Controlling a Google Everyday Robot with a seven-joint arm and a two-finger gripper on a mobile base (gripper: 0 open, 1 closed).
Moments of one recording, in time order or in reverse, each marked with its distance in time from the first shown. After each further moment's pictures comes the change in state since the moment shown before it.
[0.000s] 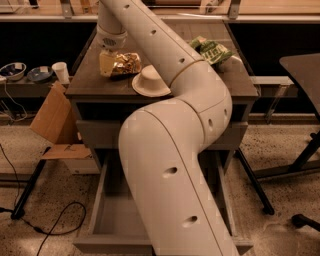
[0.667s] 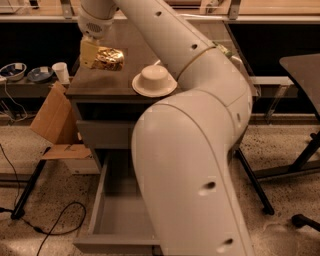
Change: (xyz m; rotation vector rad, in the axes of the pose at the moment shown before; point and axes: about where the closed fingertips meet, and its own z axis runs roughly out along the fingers) arm -0.055 0.033 -0.060 0.011 -0.144 -0.093
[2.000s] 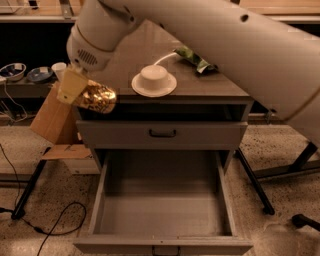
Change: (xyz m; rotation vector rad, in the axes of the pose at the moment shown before) arm -0.030 0.169 -0.064 -0.081 -0.203 0.154
